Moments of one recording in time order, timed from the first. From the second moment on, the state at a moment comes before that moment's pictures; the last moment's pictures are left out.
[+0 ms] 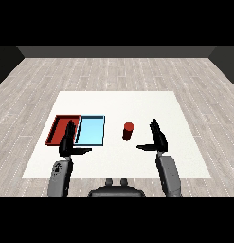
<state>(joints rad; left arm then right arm) 0.00 0.05 0.04 -1.64 0.01 0.00 -0.22 -0.09 -0.05 -0.02 -1.51 -0.05 0.04 -0.16</state>
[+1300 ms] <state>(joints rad) -0.02 0.04 0.07 -1.56 0.04 -0.02 -0.38 -0.21 -0.03 -0.06 -1.33 -0.09 0.07 -0.30</state>
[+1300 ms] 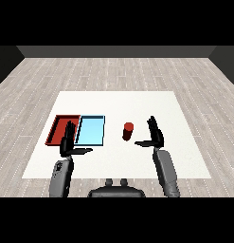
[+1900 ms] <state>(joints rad) 0.01 0.04 0.07 -1.61 0.06 -0.03 -0.36 -0.34 0.00 -0.05 -1.07 -0.15 0.03 -0.40</state>
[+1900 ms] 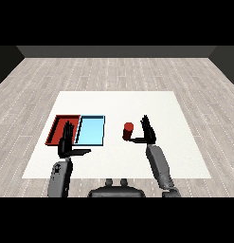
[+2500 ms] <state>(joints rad) 0.04 0.04 0.06 -1.64 0.07 -0.04 -0.36 -0.42 0.00 0.04 -0.90 -0.26 -0.02 -0.49</state>
